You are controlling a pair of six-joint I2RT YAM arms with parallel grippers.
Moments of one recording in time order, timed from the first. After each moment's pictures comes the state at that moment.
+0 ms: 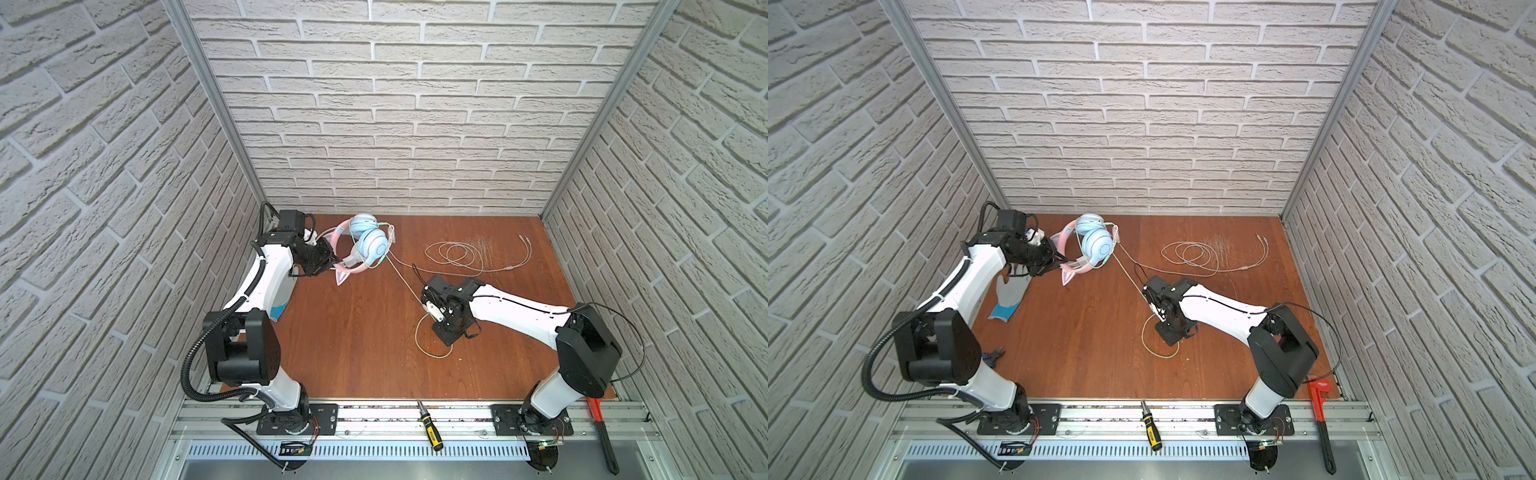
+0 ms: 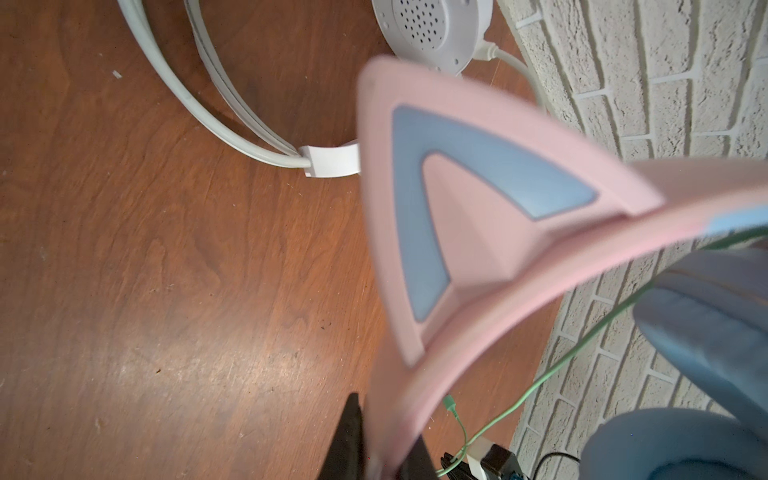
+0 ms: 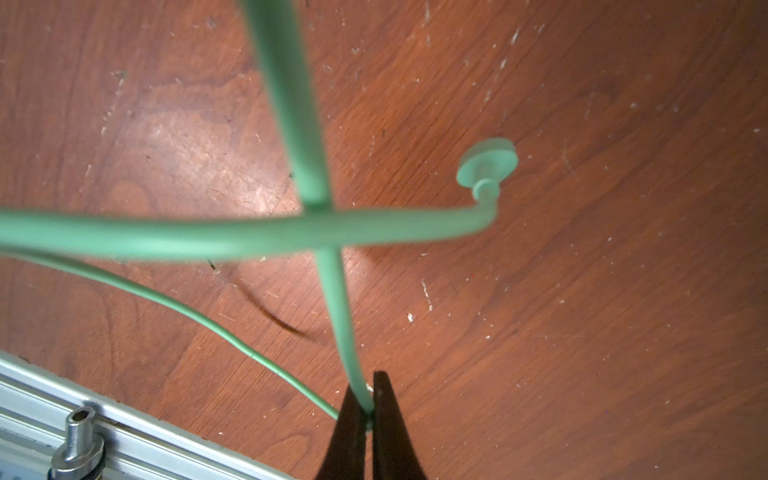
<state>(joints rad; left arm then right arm) 0.00 1.59 1.36 -0.85 0.51 -0.62 0.73 1.64 1.12 -1.05 0.04 0.15</state>
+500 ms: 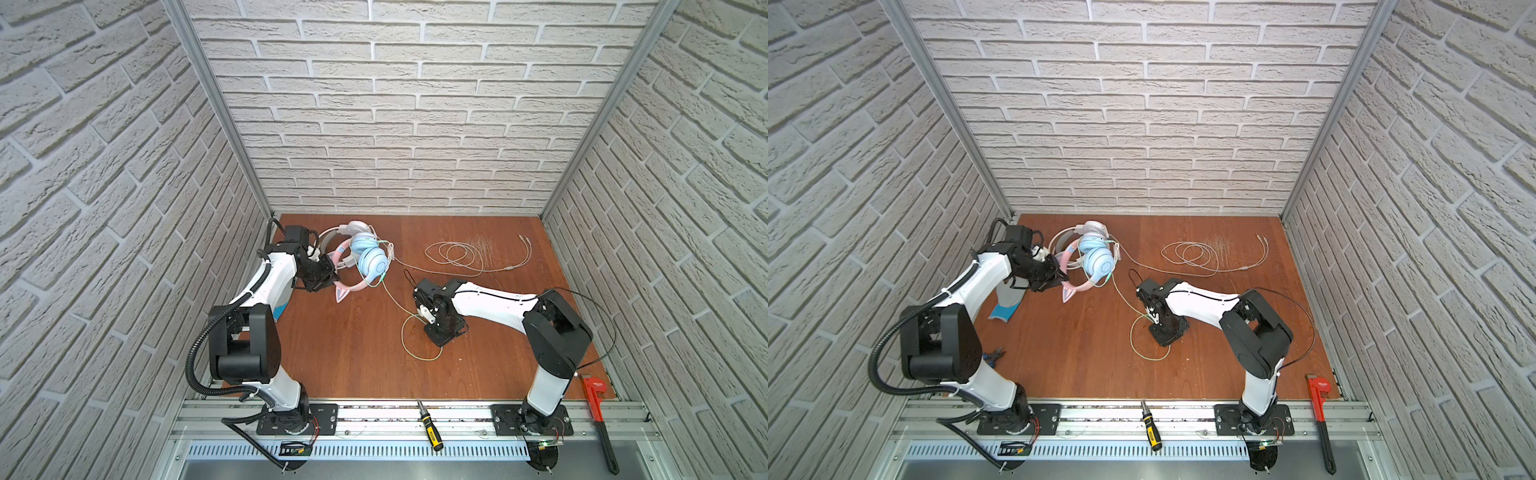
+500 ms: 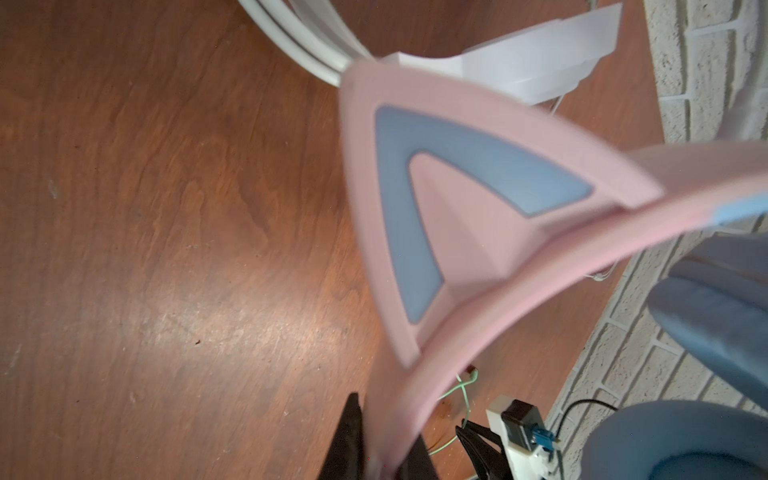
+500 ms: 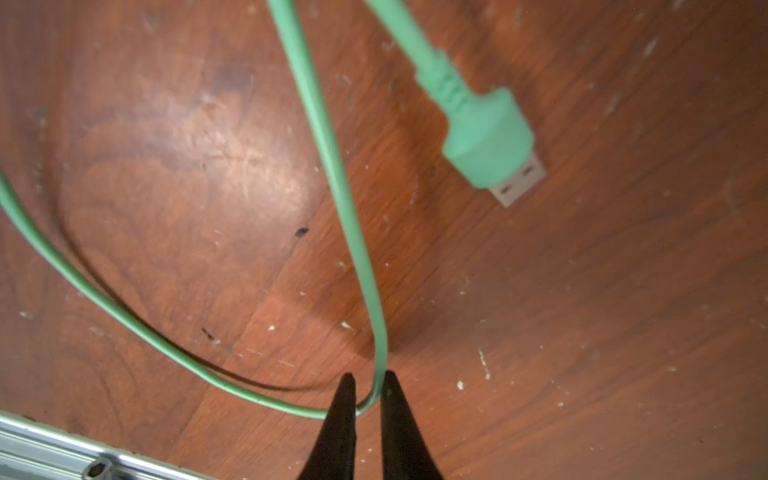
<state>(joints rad) 0.00 1.61 1.22 -0.85 0.49 -0.54 0.73 1.81 1.19 -1.01 -0.03 0.23</state>
